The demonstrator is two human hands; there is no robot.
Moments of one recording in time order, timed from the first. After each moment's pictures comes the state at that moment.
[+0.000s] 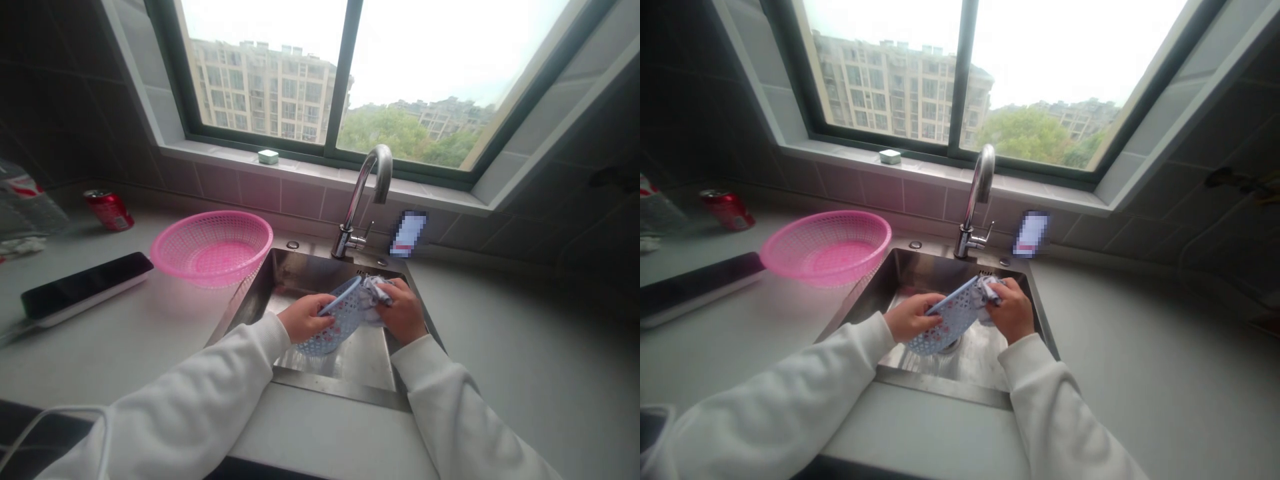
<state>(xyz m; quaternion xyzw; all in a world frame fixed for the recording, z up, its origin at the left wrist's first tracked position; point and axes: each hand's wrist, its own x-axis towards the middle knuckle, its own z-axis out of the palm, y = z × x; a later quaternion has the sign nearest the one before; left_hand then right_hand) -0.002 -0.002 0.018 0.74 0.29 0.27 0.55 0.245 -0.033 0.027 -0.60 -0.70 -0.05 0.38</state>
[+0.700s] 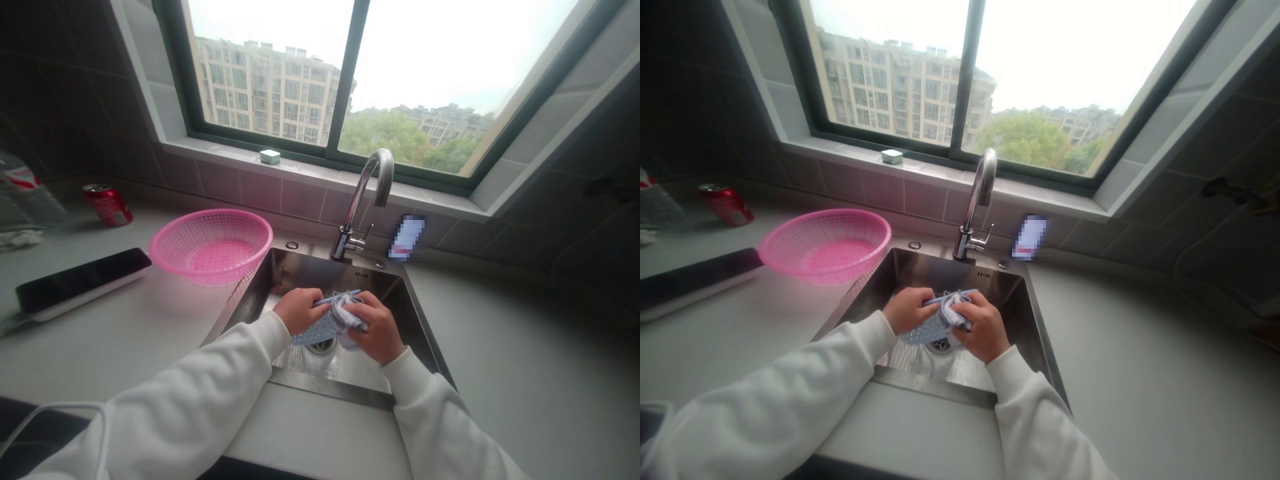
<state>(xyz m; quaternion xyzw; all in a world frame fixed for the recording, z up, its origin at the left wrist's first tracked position) -0.003 0.009 0.020 0.81 0.44 0.26 0.28 0.212 -0.047 0.028 -0.49 -0.78 0.05 0.37</state>
